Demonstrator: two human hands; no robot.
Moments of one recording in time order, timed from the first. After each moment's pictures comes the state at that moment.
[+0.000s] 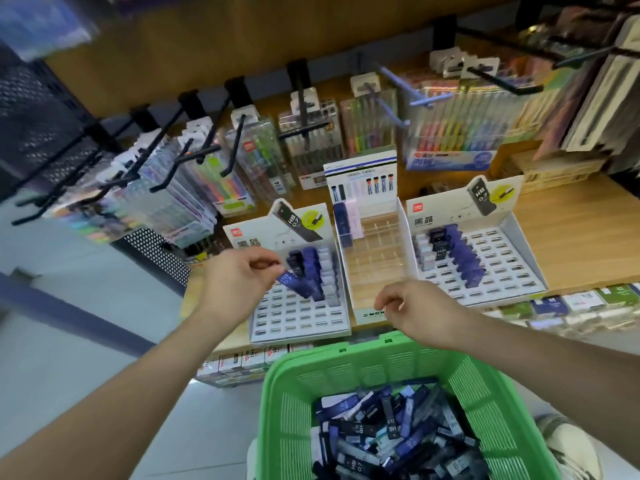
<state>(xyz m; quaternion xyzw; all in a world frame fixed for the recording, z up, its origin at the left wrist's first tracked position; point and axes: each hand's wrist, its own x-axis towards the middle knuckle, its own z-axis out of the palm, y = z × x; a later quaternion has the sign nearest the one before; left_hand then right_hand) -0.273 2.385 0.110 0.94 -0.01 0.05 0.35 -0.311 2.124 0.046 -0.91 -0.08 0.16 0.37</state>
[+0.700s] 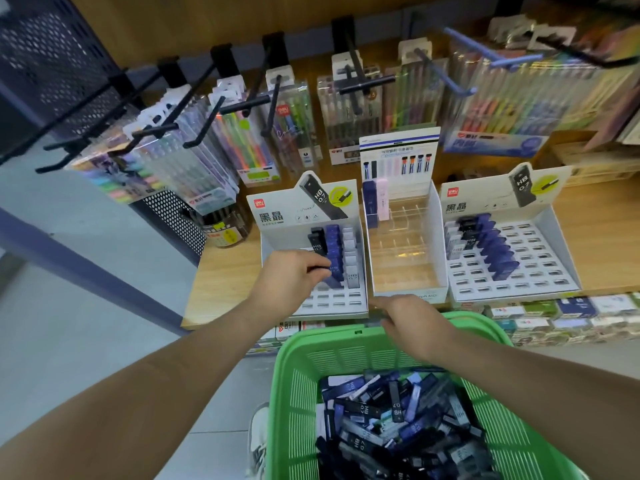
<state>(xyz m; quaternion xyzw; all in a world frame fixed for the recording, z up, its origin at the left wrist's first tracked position) -0.279 2.382 0.059 0.96 -0.11 0.00 0.25 -0.313 2.168 -0.008 -0.95 -0.17 0.17 0.21</state>
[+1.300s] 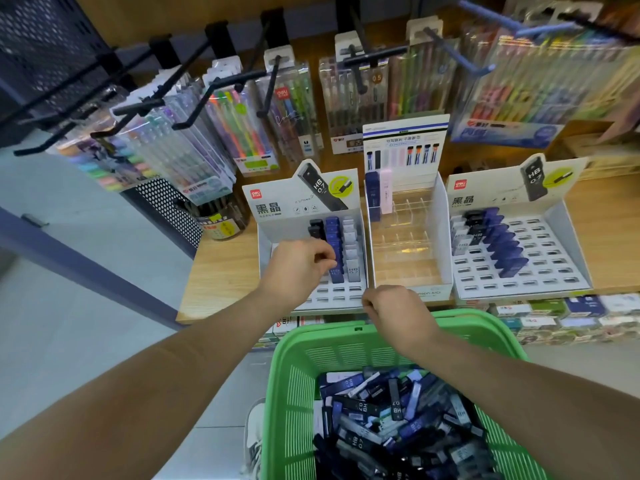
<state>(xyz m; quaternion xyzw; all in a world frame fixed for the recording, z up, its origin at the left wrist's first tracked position) -0.265 2.372 0.045 0.96 -0.10 -0.01 0.27 -0.304 2.194 -0.023 -0.97 -0.15 0.10 0.17</state>
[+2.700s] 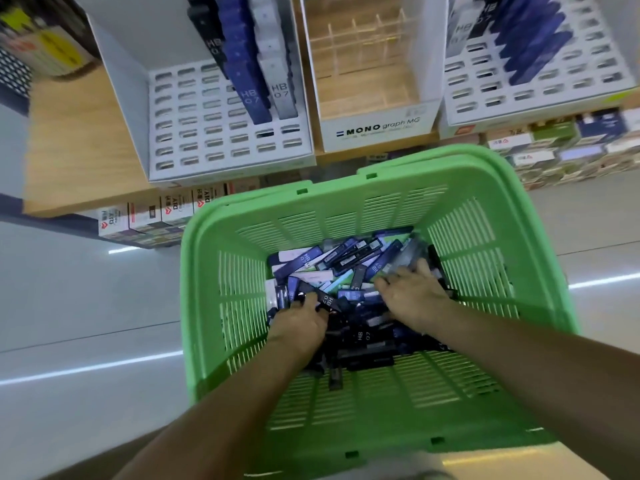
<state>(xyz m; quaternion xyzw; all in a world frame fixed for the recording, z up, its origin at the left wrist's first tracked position) -0.444 2.341 -0.196 0.89 -0.21 -0.40 -0.09 -0.426 2.132 -0.215 -0.90 -0.22 0.35 -0.11</state>
